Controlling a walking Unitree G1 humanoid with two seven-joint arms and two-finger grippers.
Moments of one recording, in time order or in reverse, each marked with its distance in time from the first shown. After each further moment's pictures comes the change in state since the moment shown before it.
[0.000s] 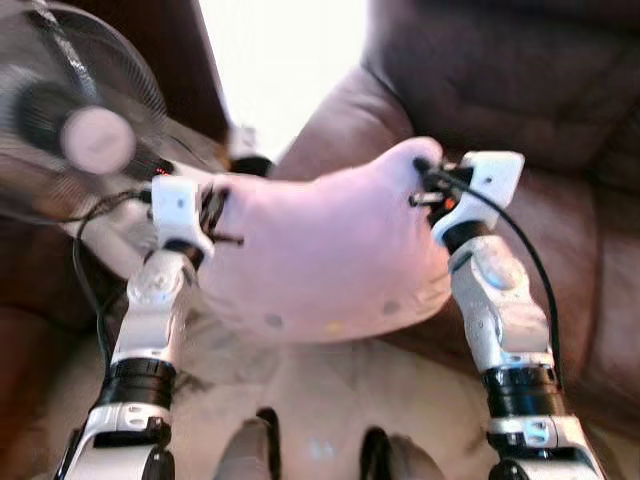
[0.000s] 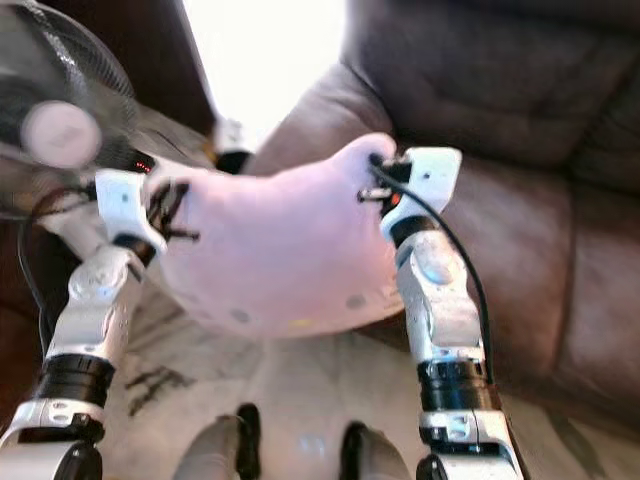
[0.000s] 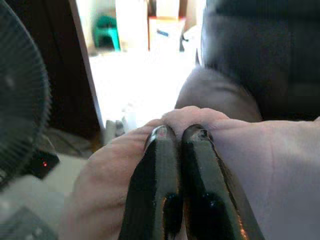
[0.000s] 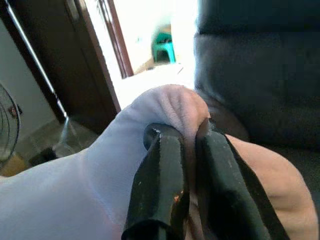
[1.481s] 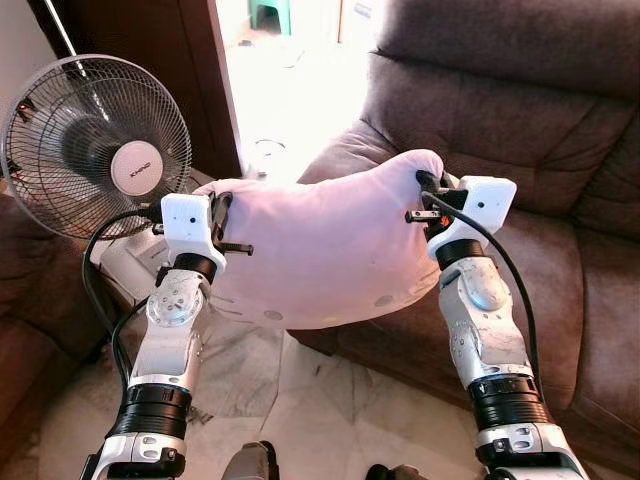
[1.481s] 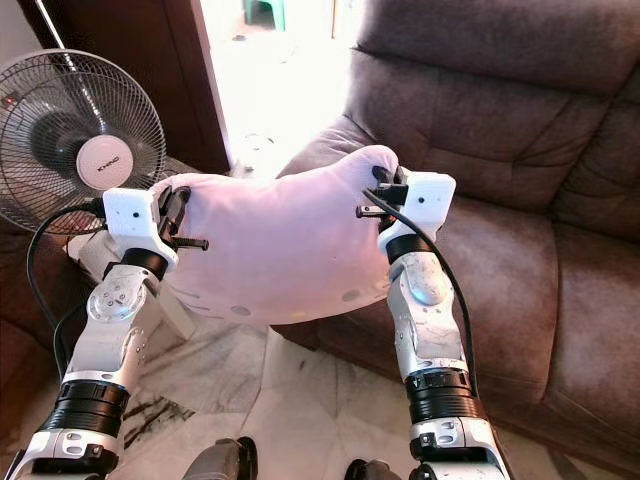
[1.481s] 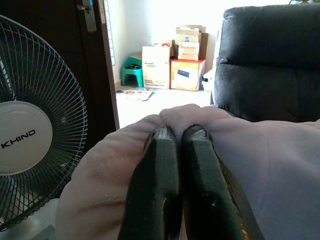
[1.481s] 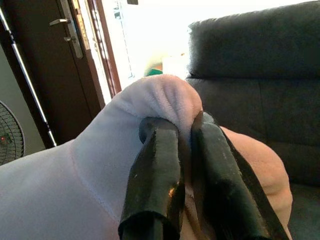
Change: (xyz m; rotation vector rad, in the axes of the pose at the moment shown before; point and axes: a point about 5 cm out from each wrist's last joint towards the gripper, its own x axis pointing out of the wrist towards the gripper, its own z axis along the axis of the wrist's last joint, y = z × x) left arm -0.018 -0.016 -0.009 0.014 -0.023 0.109; right arm -0.008 0.002 -0.029 -0.016 -0.048 -0.038
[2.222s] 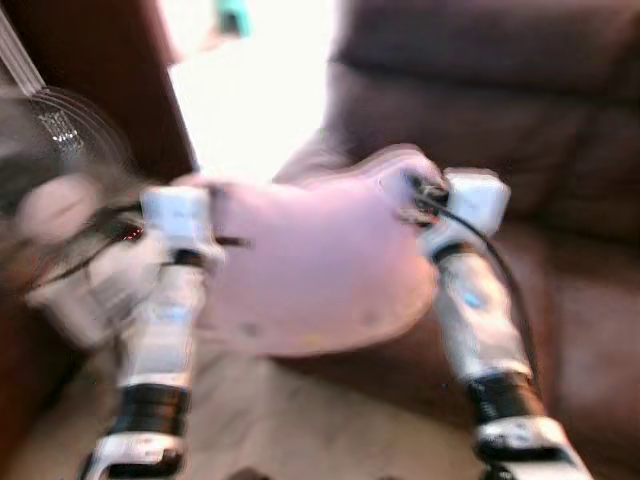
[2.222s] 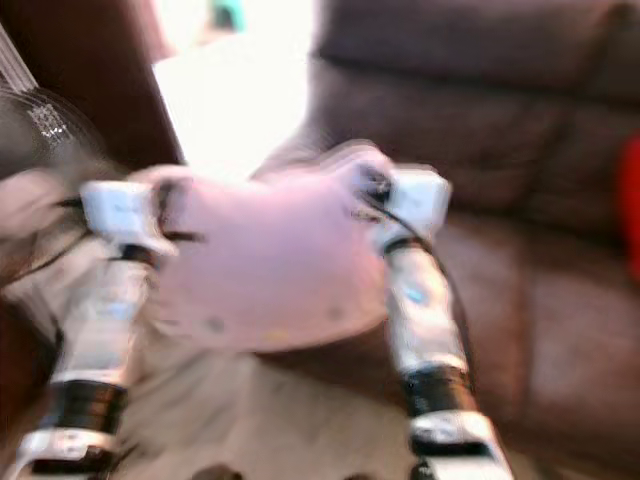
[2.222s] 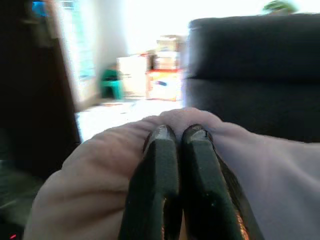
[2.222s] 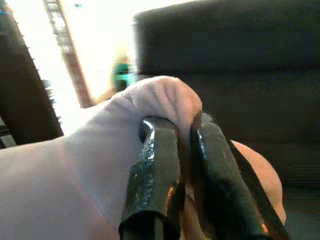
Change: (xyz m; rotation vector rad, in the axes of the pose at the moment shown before) left arm 0.002 -0.007 0.009 0.002 -0.040 -0.020; right arm 0.000 -0.006 -0.009 -0.002 0.043 -0.020
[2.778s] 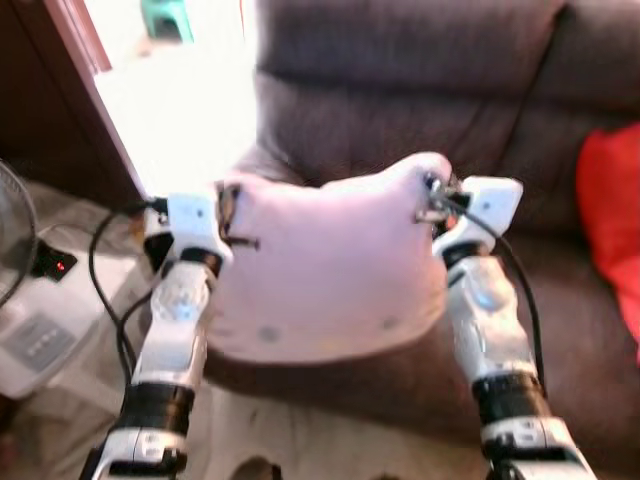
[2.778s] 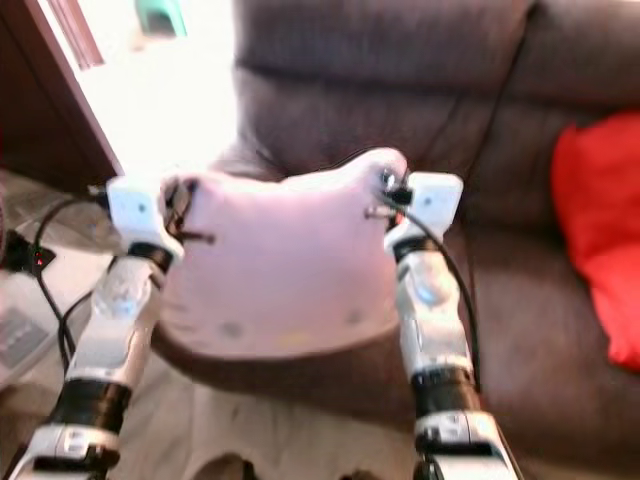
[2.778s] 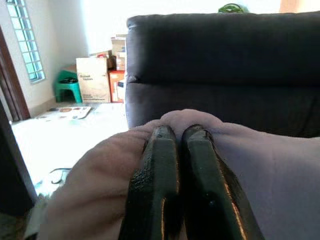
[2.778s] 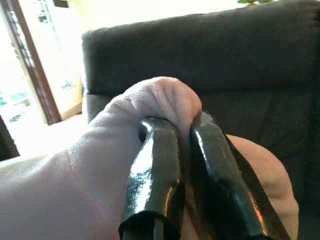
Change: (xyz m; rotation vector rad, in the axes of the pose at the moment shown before) left arm 0.001 0.000 0.001 0.009 0.004 -0.022; right arm 0.003 0.001 0.009 -0.002 -0.052 -0.002
